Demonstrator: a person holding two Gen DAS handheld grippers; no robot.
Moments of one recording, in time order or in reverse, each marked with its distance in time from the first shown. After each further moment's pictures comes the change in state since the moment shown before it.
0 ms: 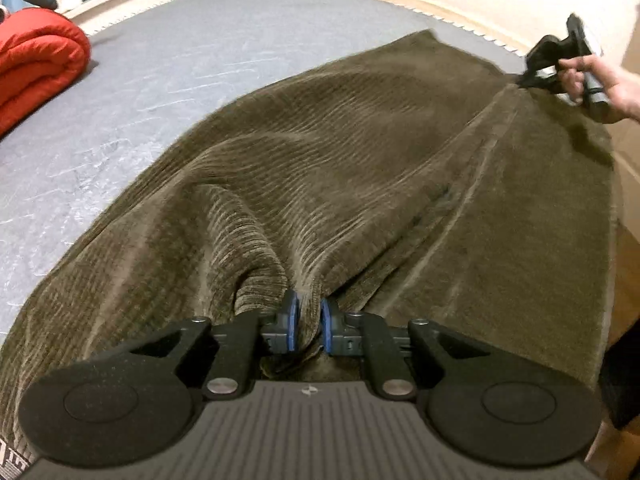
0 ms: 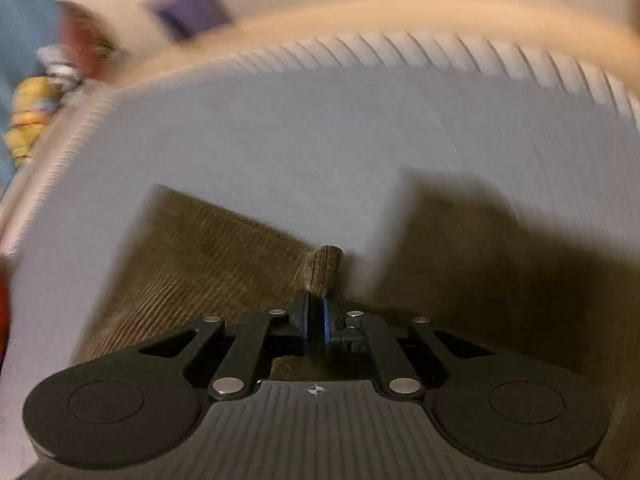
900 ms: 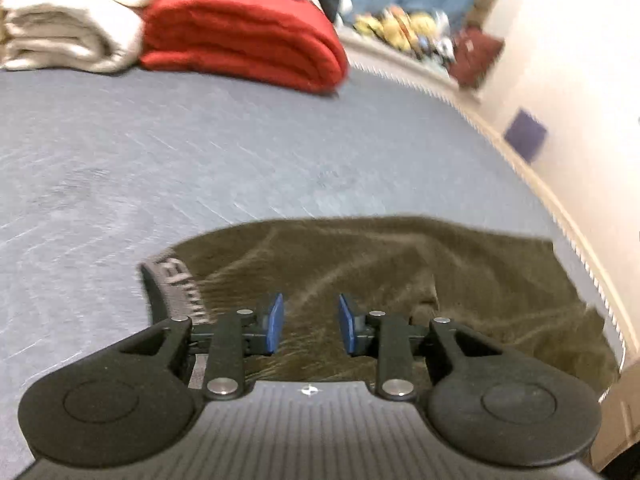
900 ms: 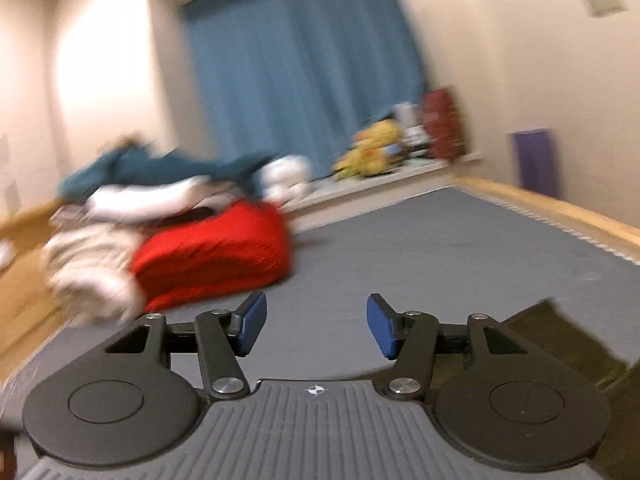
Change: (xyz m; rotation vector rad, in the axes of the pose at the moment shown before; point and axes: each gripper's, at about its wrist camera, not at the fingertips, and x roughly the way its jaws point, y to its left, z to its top) left arm -0.187 0.104 -0.113 -0.706 -0.284 0.241; right arm -0.277 0.188 -0.156 -0.743 -0.314 0.761
